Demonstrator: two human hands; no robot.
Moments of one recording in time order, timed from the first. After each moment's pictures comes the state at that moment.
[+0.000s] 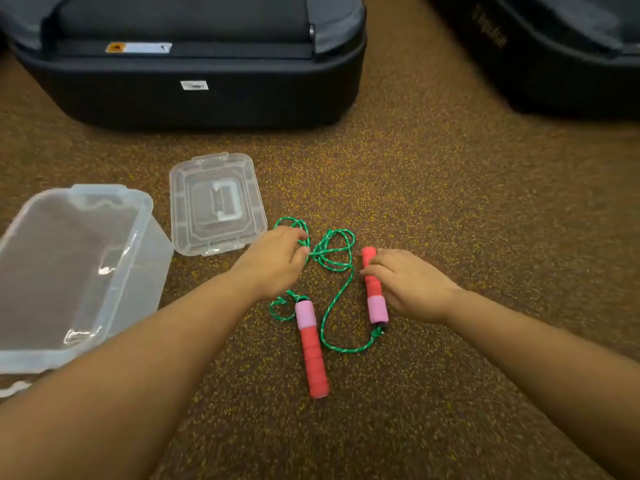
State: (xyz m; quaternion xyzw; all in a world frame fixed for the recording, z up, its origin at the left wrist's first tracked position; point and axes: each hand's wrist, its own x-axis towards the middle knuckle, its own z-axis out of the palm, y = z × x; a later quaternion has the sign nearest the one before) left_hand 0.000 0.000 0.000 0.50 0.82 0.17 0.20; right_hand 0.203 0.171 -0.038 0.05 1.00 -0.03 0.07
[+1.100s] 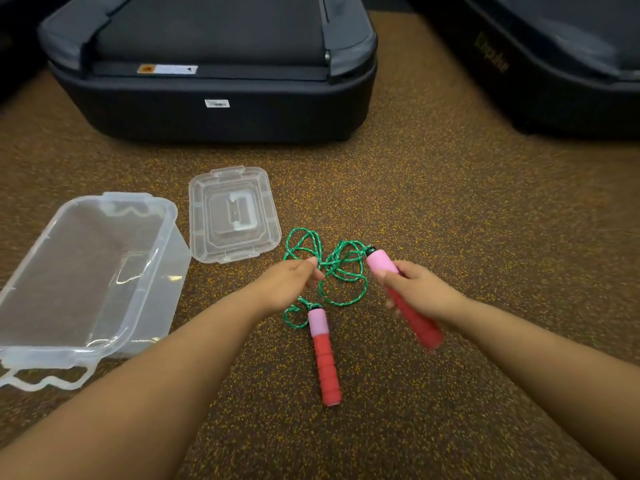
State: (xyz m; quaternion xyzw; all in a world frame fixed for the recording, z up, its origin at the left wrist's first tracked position) left_hand 0.006 -0.023 -0.003 0.34 0.77 0.33 0.42; right_hand 0.185 0.131 -0.001 0.40 0.70 -0.59 0.01
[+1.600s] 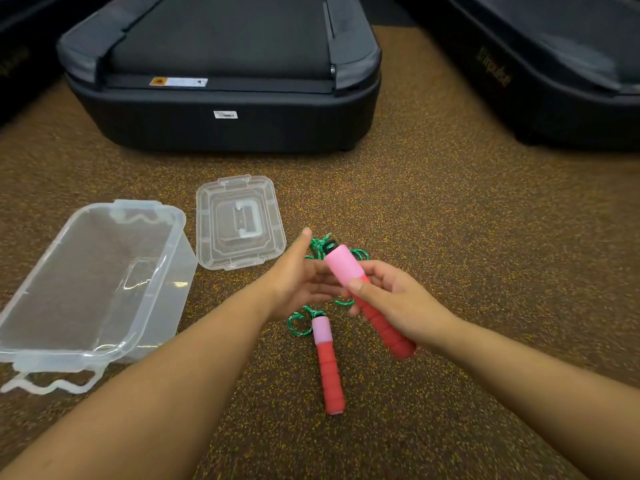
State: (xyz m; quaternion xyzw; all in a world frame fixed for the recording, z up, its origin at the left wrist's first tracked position) left_hand 0.015 -0.007 0.022 0.16 0.59 0.49 0.62; right_hand 0.171 0.078 0.040 0.24 0.68 -0.69 -0.07
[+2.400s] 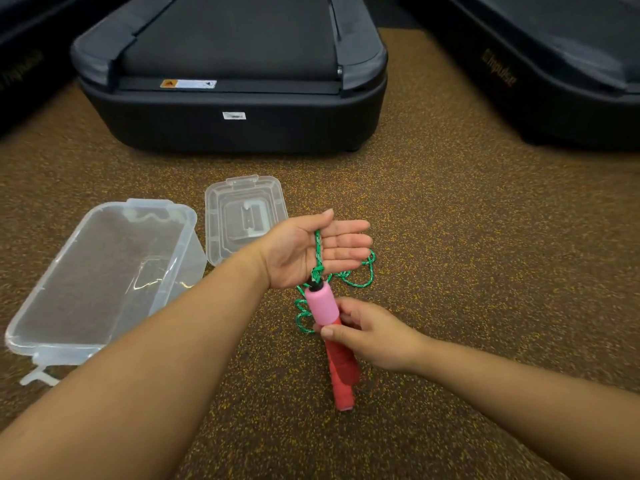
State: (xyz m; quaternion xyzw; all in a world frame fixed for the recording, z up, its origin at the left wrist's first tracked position) left_hand -0.009 -0.011 0.069 0.16 0.41 0.58 0.69; right_hand 0.163 0.037 0.004 0.18 0.79 -0.59 0.04
